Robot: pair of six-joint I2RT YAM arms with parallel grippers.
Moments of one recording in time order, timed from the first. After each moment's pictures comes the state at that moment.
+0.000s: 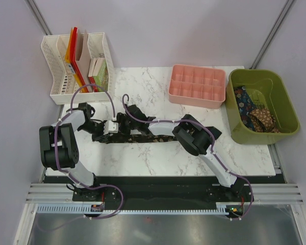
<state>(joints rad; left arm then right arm) 0.13 1.66 0.96 -0.89 0.57 1.67 0.92 2.43 1.71 0.23 -0.35 1.11</state>
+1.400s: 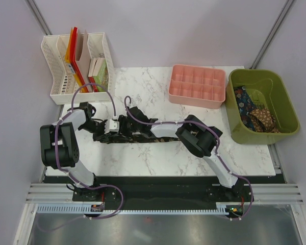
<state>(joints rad) 0.12 1.67 0.97 -0.90 0.58 1.62 0.93 2.33 1.60 0.23 -0.35 1.17</state>
